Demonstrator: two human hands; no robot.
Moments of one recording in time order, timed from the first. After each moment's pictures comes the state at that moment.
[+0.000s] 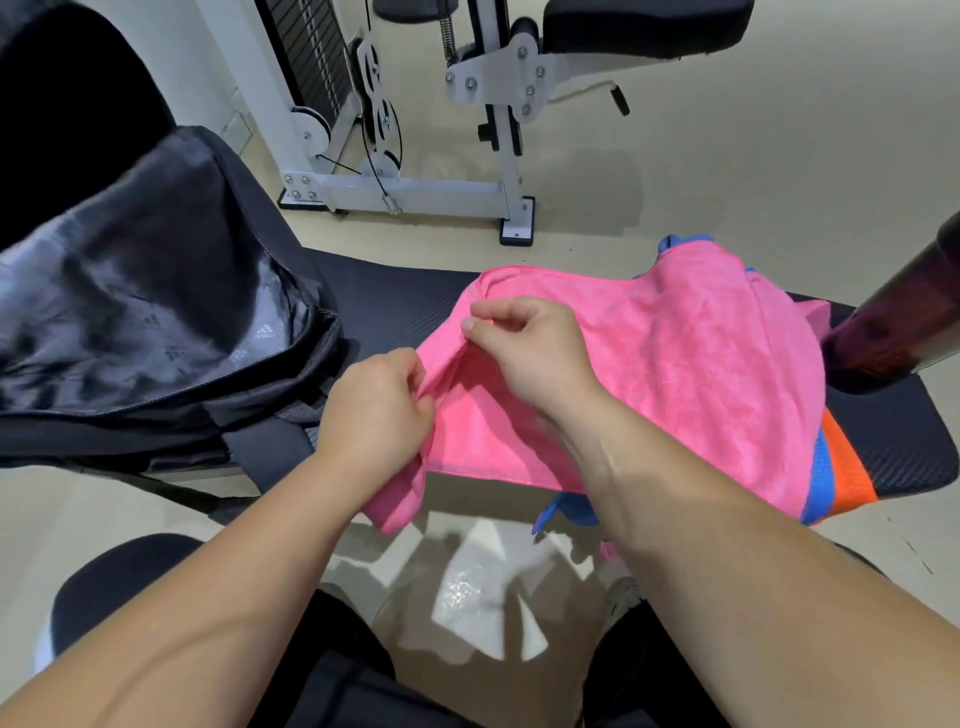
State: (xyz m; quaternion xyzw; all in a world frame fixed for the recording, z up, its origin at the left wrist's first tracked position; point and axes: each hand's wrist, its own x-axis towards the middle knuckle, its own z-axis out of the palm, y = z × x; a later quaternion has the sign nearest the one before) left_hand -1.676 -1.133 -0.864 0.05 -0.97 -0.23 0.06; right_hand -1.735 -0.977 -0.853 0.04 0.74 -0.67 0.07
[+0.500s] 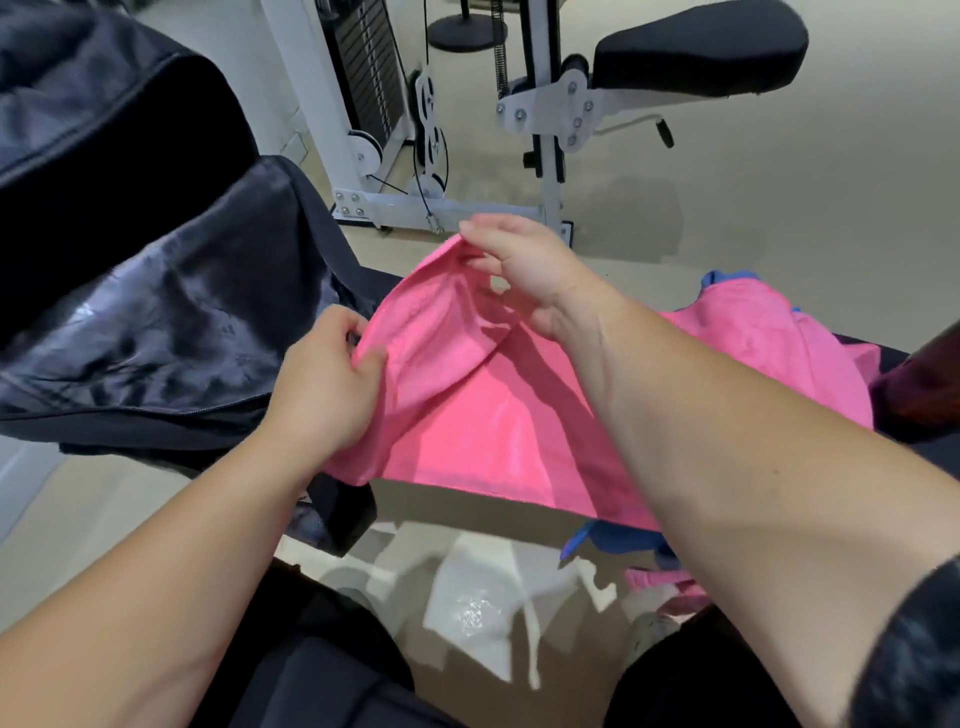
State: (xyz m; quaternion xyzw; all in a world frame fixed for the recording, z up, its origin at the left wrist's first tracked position) left_hand -1.673 -1.194 -0.809 0.17 -0.93 -0.31 0.11; right_hand -1.813 -1.025 -0.784 -0.03 0.66 -0.71 0.23
